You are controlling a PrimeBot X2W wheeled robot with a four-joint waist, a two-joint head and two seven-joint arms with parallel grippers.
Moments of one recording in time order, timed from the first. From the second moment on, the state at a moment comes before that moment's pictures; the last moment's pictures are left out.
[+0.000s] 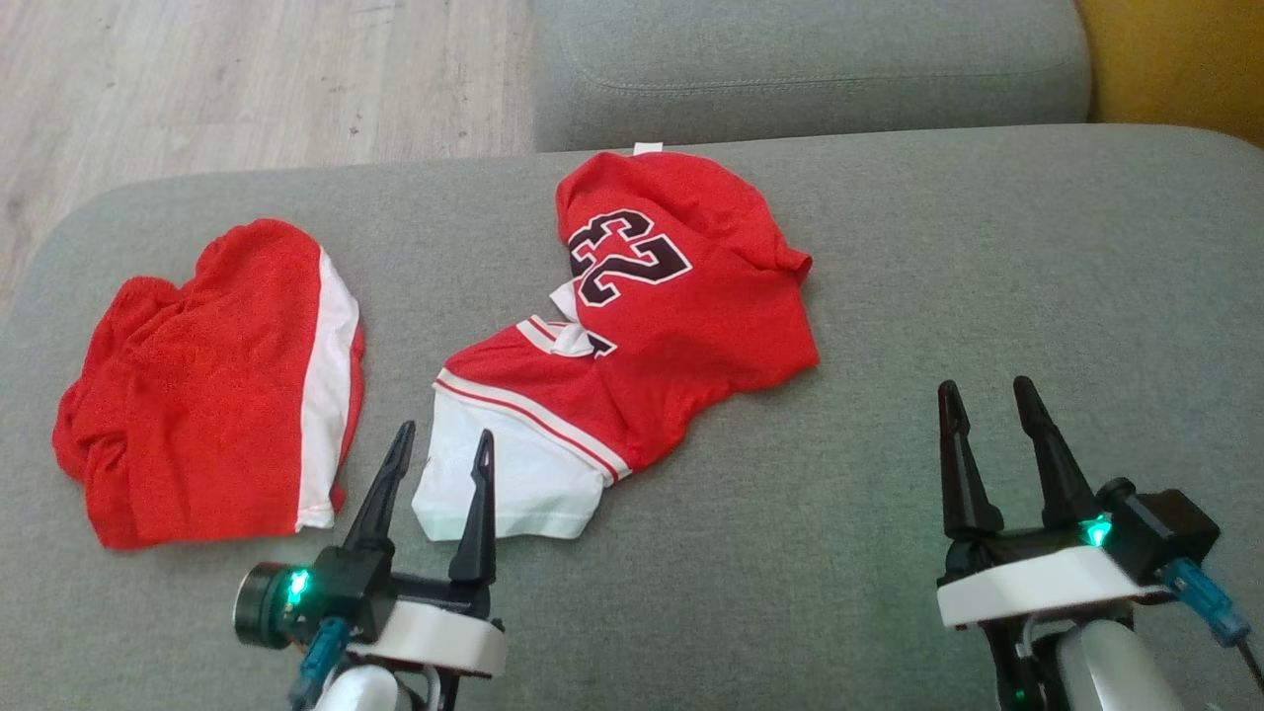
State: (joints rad) left arm -0.09 0.10 -0.34 0.25 -0.21 0.06 -0.25; right arm -0.02 -0.04 0.09 0.19 0.25 0.13 -0.25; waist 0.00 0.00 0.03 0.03
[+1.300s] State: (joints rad) left arm -0.18 0.05 -0.33 0.24 -0.19 0.01 -0.25; right arm -0.60 -0.06 0.09 1.04 0.37 0.13 -0.19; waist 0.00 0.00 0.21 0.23
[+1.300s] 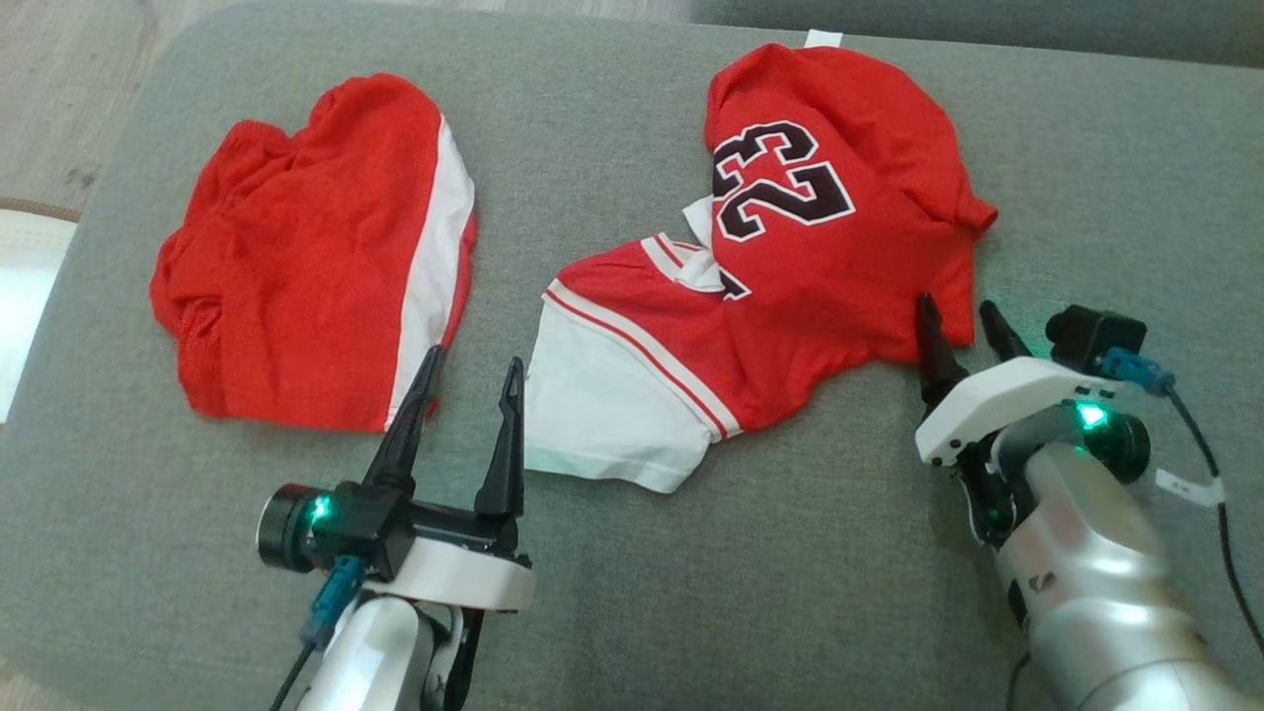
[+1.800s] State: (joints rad) left arm -0.18 0.05 -0.33 0.25 -0.21 0.03 -0.25; right arm -0.63 -0.09 0.10 1.16 0.31 0.13 -0.23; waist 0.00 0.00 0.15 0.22
